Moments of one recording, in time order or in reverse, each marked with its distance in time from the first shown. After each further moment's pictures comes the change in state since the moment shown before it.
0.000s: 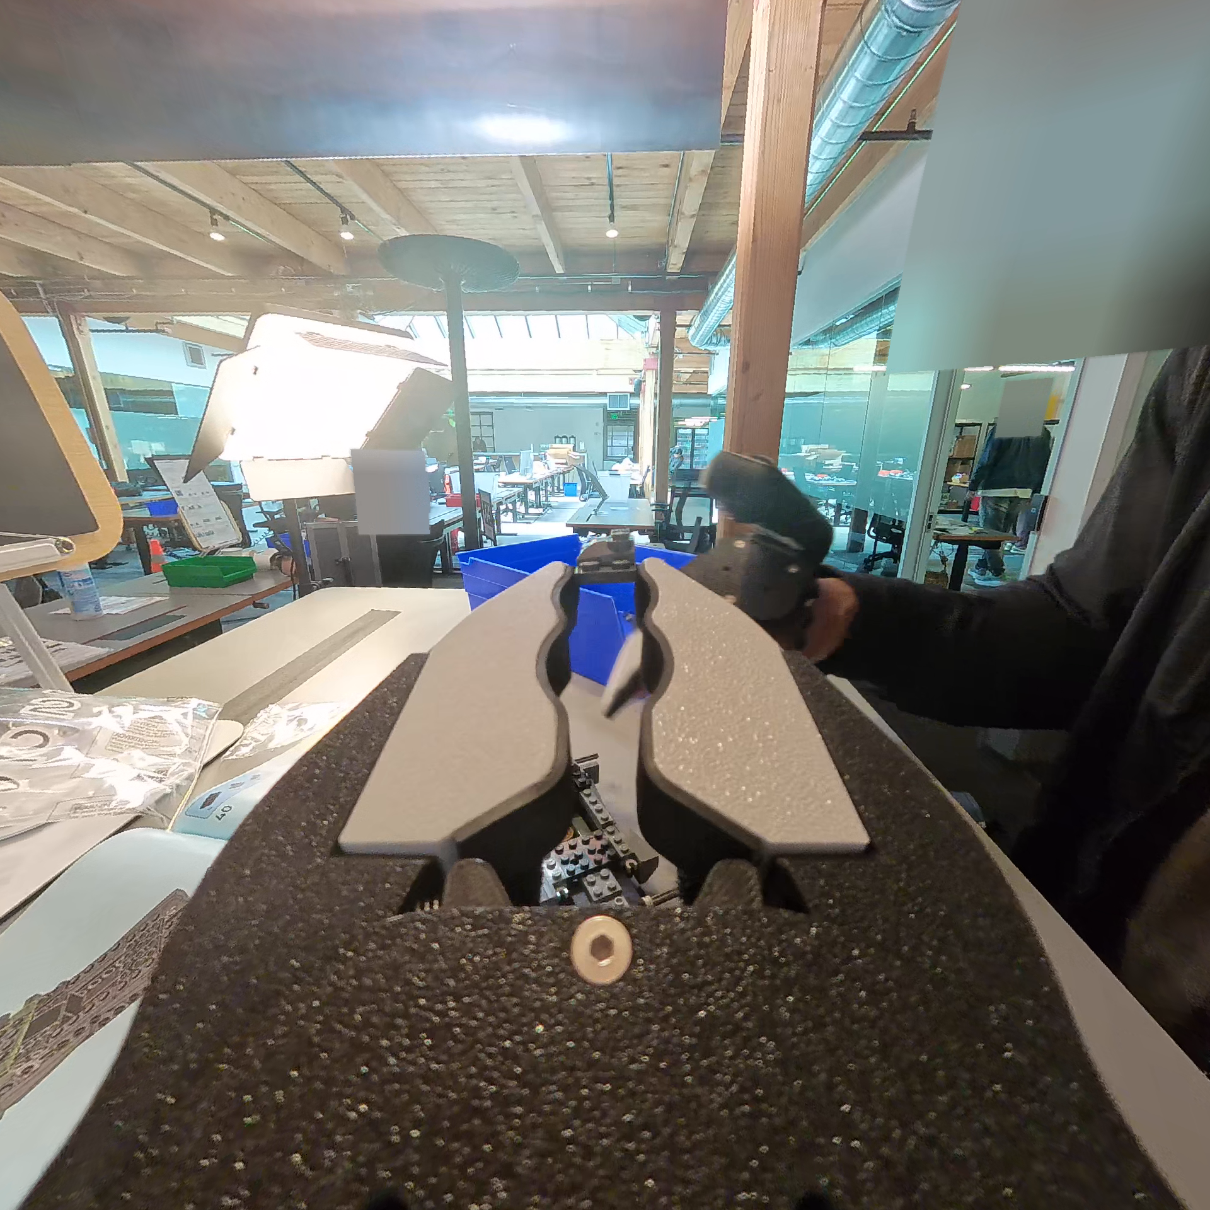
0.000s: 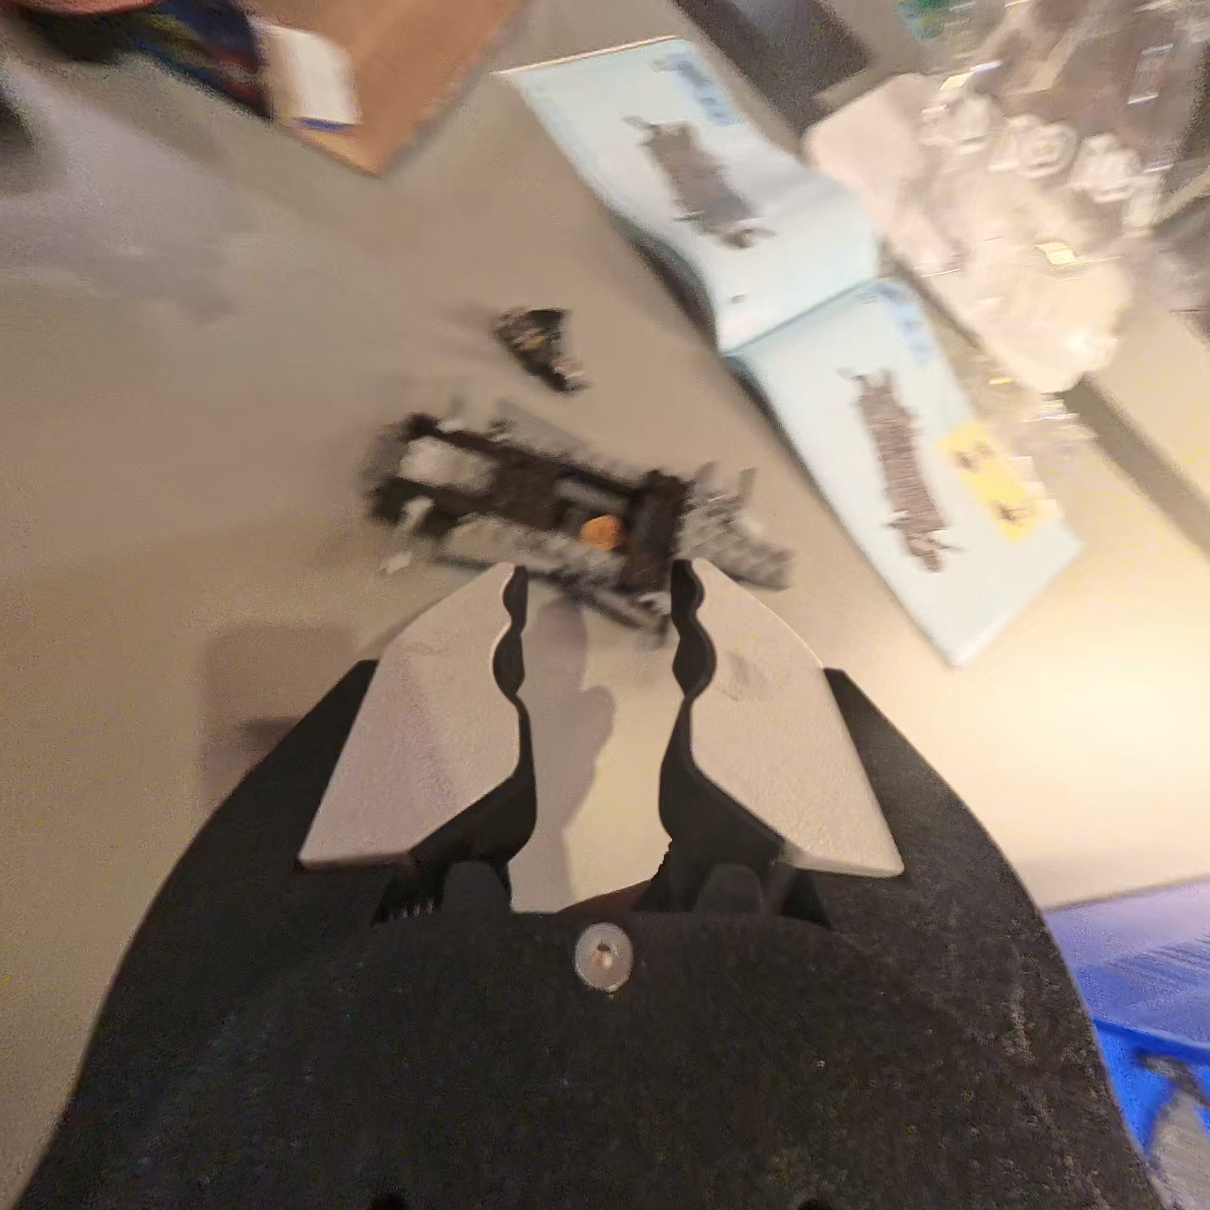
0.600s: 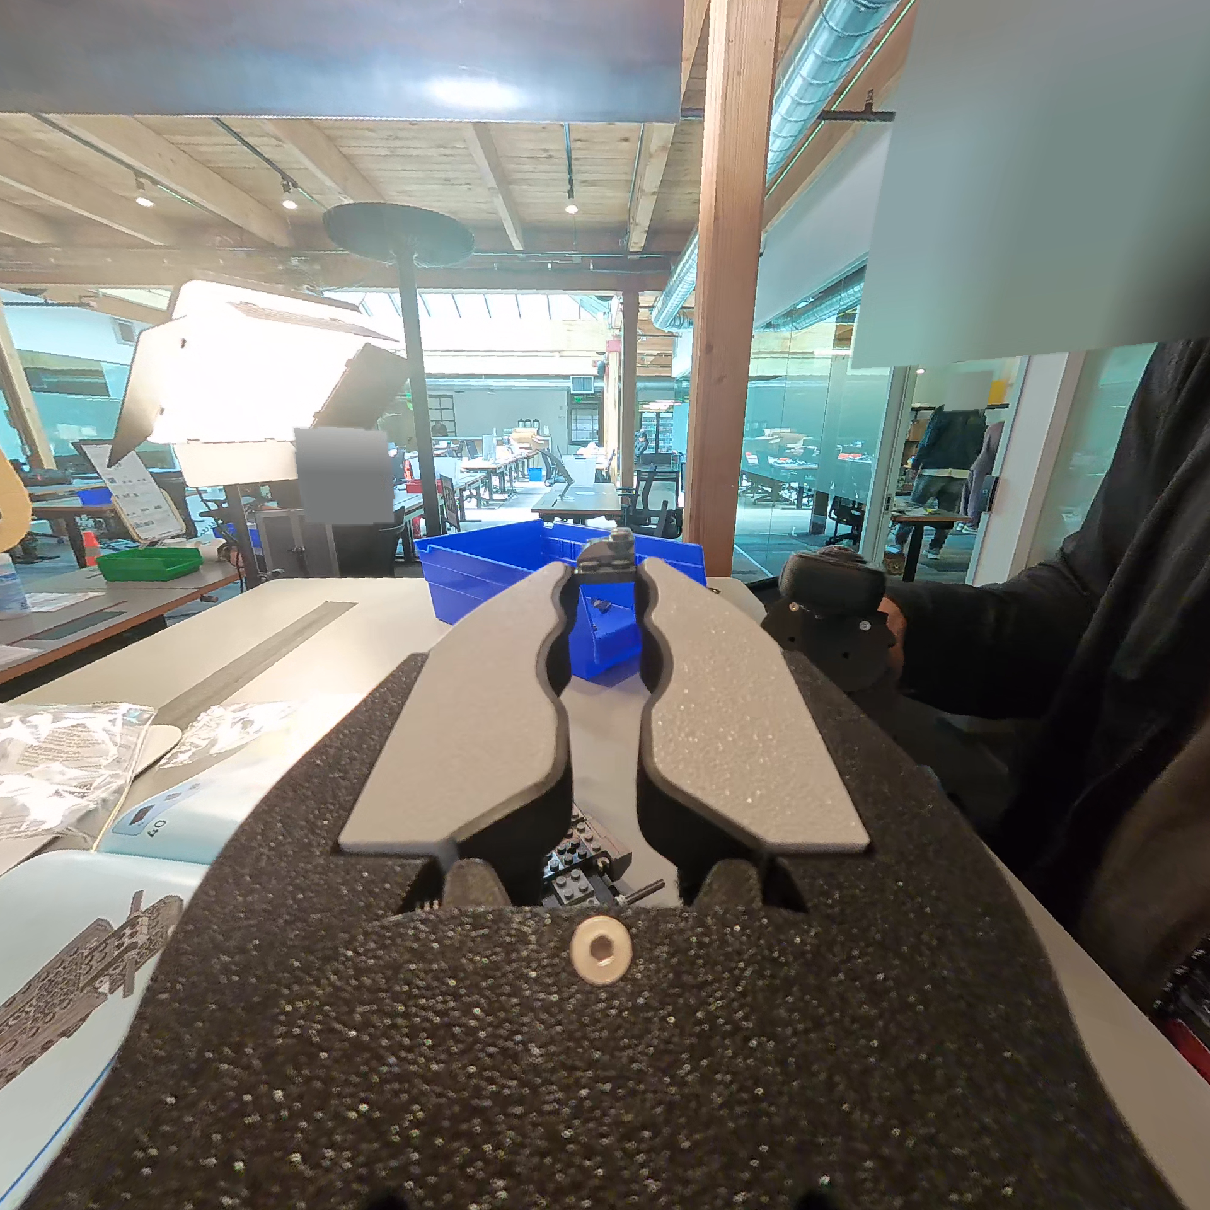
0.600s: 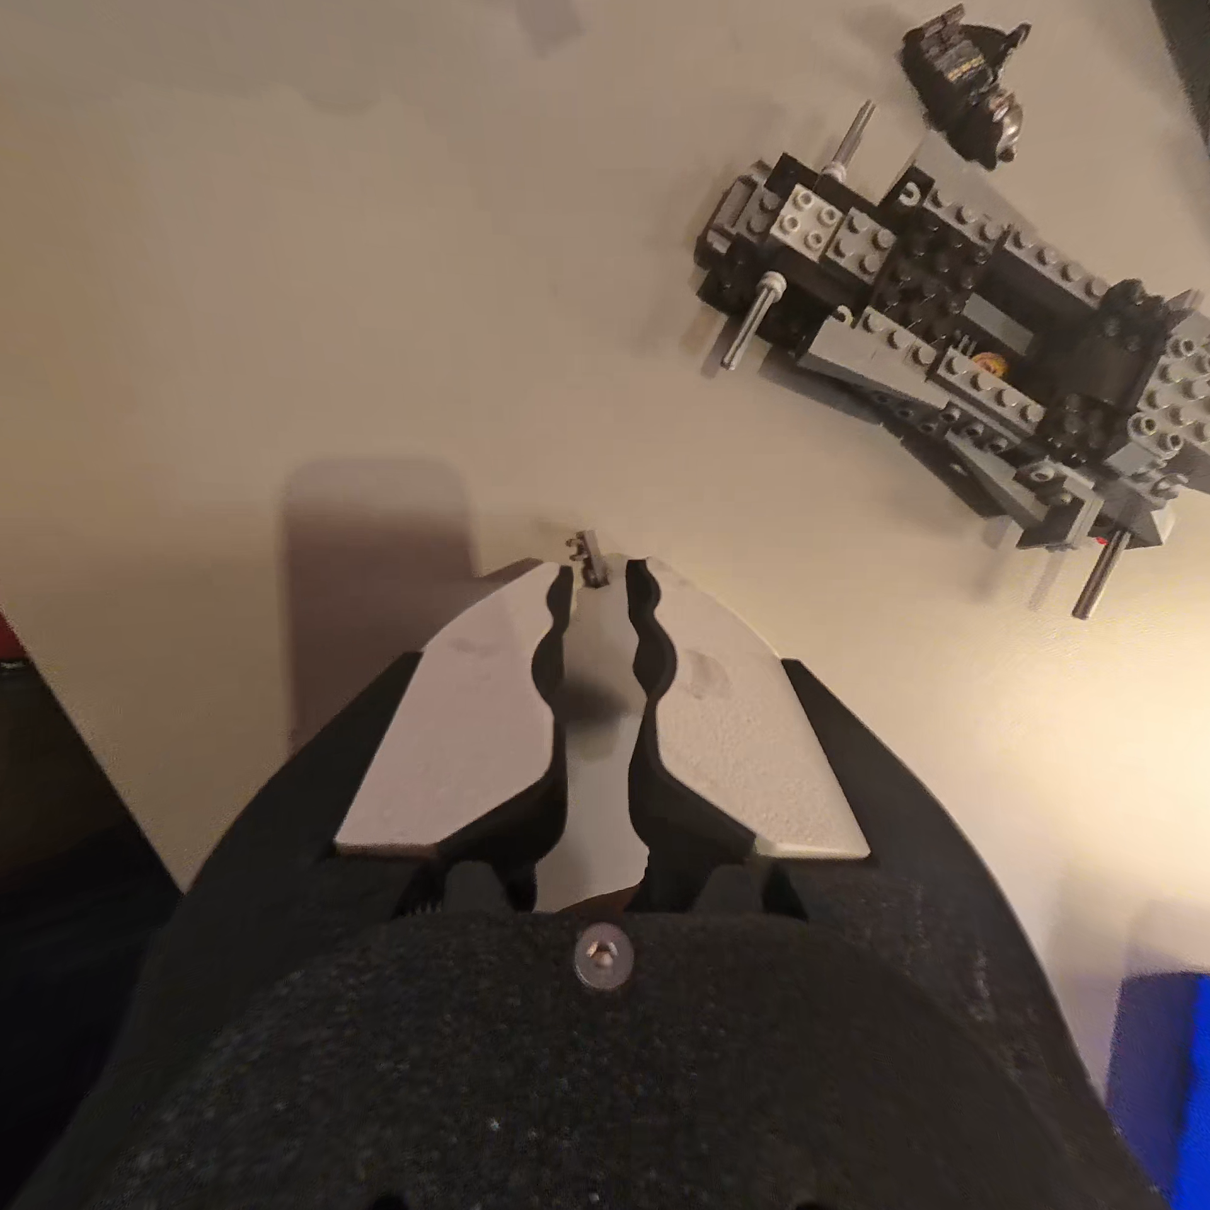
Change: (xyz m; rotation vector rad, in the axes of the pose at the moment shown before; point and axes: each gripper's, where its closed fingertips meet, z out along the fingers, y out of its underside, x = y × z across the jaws) left arm 0.011 0.012 0.011 -0.029 0.064 -0.016; right arm -0.091 0.063 -0.005 -0.185 -0.243 -0.091
